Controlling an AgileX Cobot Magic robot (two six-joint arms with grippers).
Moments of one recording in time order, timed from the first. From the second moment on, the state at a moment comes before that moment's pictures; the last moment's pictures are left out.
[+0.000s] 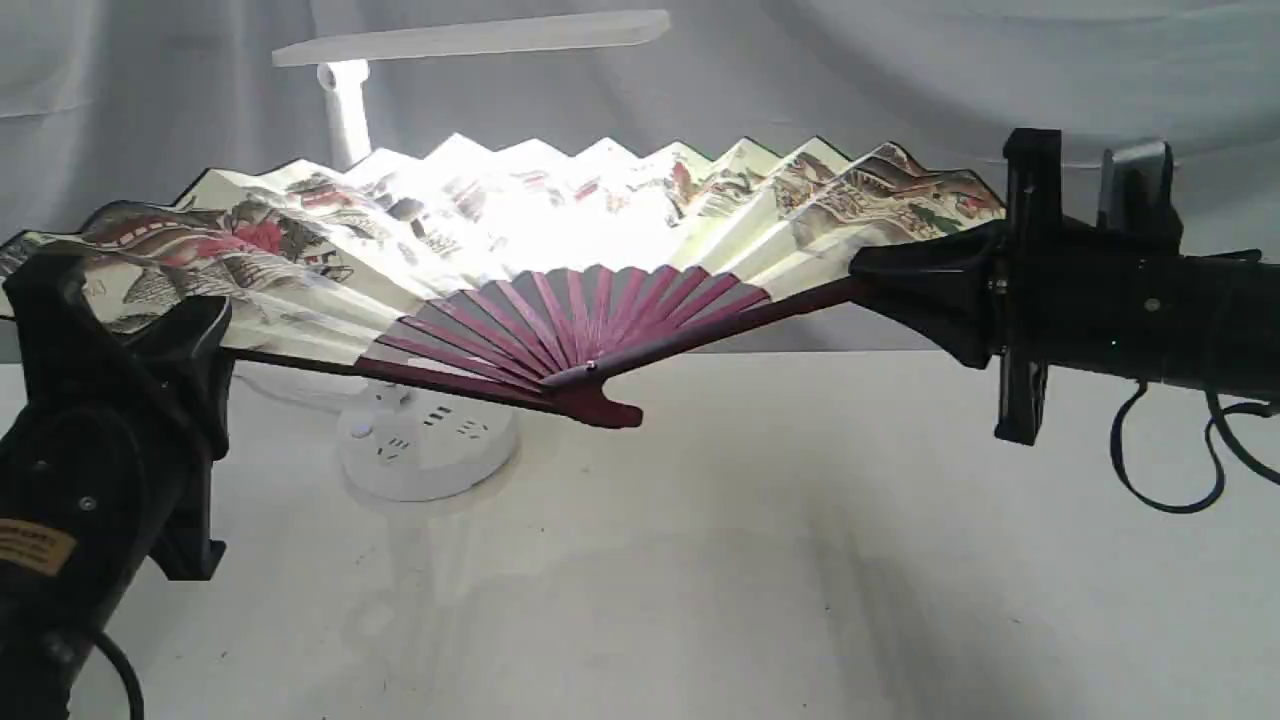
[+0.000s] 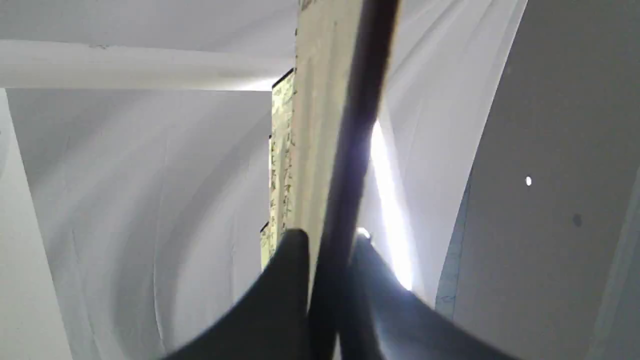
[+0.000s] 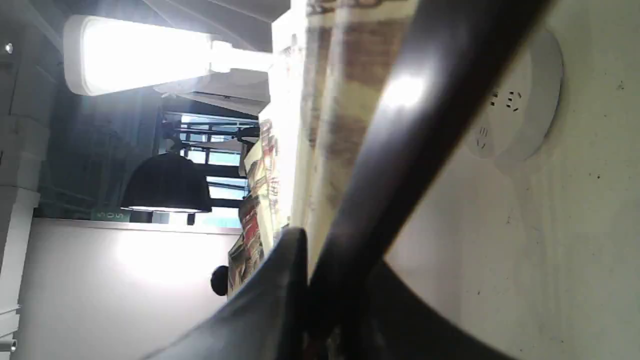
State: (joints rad) left arm -0.51 1.55 -0.50 -0.53 -1.11 -1.32; right arm -0.21 1.81 -1.07 1.77 1.08 -0.80
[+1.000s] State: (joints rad) left arm -0.51 1.54 -0.53 -0.56 -1.13 -1.34; right arm -0.20 1.75 -1.16 1.77 1.02 -0.69
